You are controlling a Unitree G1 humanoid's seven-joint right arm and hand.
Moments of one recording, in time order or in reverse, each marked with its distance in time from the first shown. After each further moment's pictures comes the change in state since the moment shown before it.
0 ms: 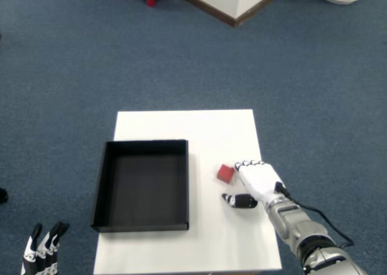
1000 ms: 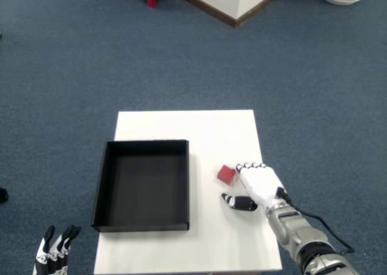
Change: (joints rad) arm 0.043 0.002 0.007 -0.026 0.039 0.004 -0.017
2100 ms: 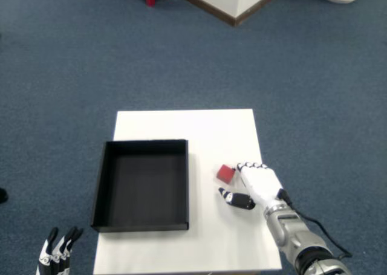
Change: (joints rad) arm 0.036 0.007 0.029 -0.049 0.154 -0.001 -0.018
